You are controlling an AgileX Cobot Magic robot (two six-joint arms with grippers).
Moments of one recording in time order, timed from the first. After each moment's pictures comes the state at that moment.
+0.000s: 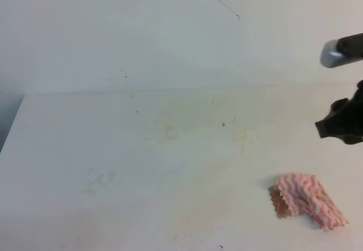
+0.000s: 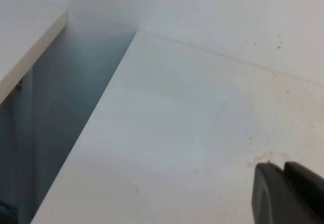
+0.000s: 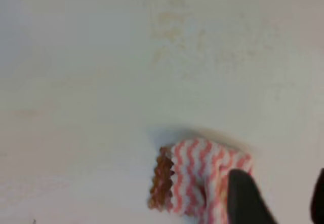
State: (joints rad) left arm 0.10 -0.01 0.01 -0.11 0.31 -0.27; right arm 0.37 1.39 -1.07 -0.02 0.71 0.04
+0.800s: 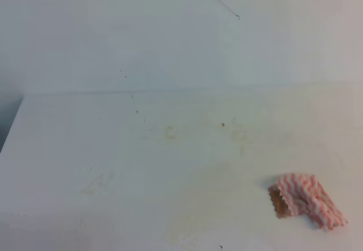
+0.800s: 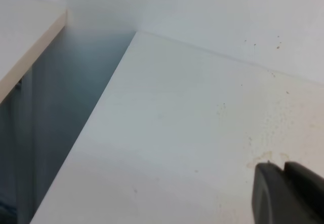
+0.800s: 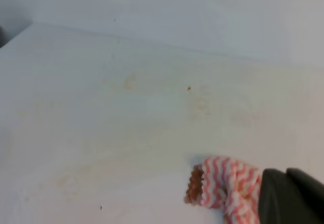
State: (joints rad) left arm 0.10 -0.01 0.01 -0.11 0.31 -0.27; right arm 0.37 0.45 -0.61 0.09 0.62 -0.03
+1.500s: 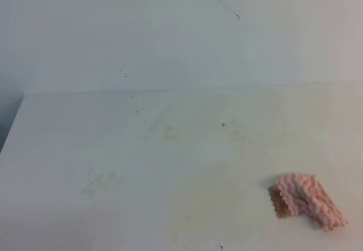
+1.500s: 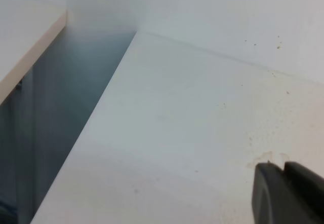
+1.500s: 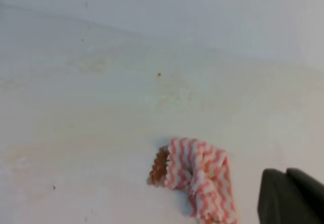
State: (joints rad) left arm 0.10 -0.01 0.01 -0.11 0.31 -0.27; right arm 0.37 0.18 -0.34 -0.01 0.53 -0.04
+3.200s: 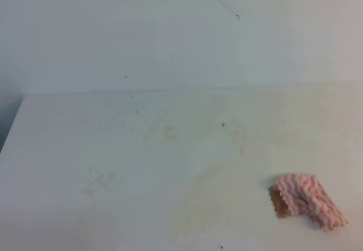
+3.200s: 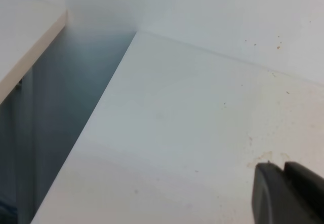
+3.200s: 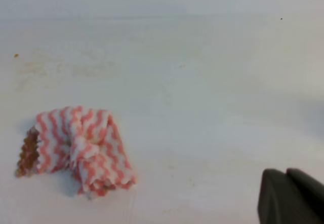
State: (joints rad) left arm 0.10 -0.01 0.00 -0.11 0.31 -0.27; right arm -0.01 -0.01 0.02 -0.02 0.37 0.01
